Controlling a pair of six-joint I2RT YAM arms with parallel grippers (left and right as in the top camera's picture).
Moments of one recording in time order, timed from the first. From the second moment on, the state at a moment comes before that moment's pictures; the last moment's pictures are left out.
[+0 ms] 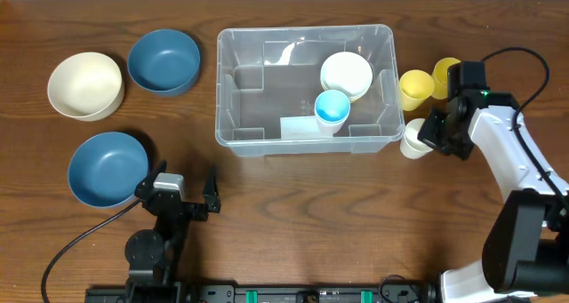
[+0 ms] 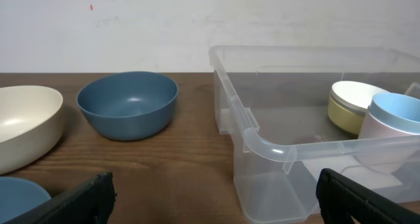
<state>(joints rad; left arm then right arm) -0.03 0.02 0.02 -0.11 0.12 -0.07 -0.06 1.68 1.15 -0.91 0.06 0.51</state>
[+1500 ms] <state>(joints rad) -0.03 0.02 0.02 -0.11 0.12 -0.07 0.35 1.64 1.34 -0.74 -0.10 0.49</state>
